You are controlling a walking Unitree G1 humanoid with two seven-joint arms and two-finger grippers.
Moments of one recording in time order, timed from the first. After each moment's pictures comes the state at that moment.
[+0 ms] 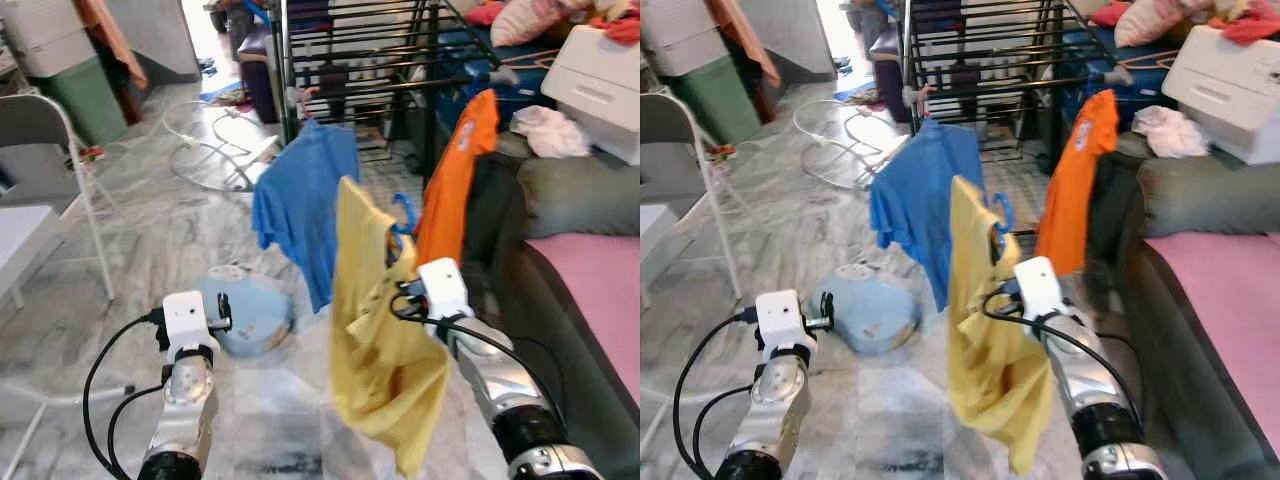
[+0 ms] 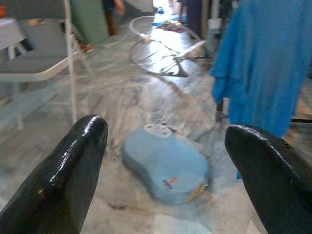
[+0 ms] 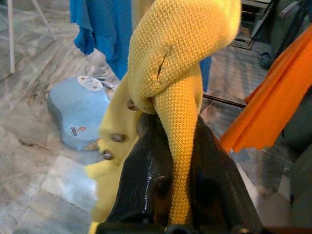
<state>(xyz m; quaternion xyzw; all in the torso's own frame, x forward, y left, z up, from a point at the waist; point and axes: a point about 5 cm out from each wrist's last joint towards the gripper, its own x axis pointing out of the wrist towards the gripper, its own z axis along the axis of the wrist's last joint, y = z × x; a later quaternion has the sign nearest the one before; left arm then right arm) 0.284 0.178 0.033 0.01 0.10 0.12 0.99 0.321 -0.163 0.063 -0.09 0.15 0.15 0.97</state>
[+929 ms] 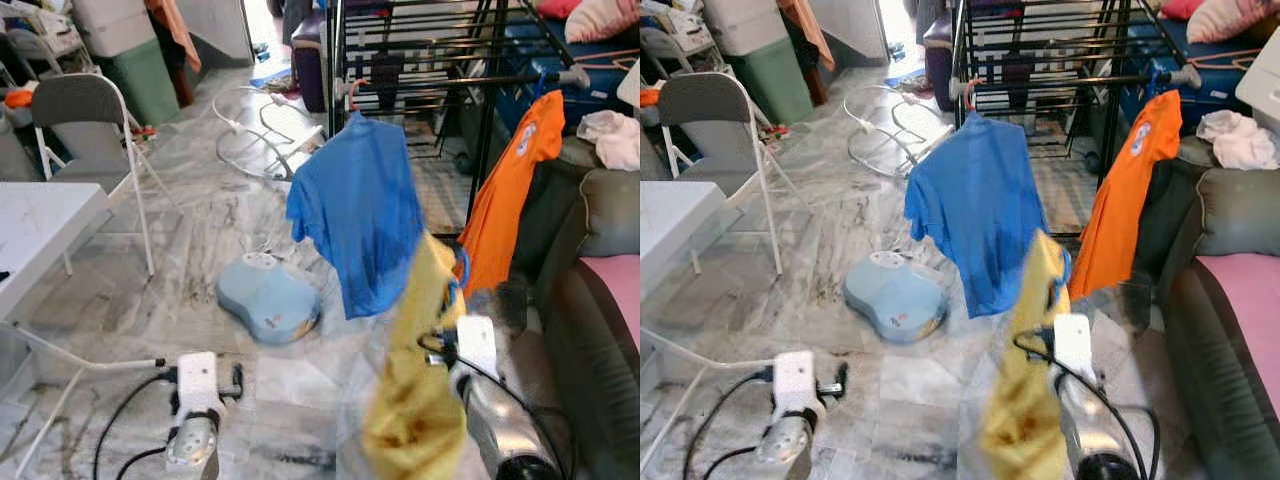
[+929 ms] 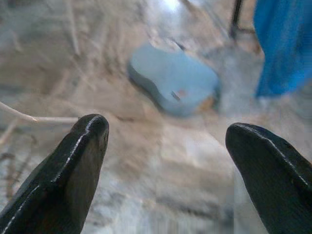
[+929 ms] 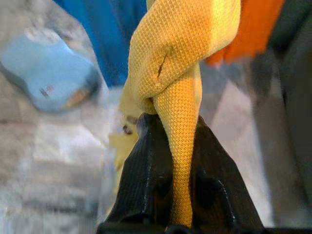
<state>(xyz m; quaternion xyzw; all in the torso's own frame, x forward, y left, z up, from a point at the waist) 0.225 0.167 -0.040 0.01 0.26 0.05 0.97 0.264 -0.200 -0.017 -0.02 0.27 -0.05 0.96</state>
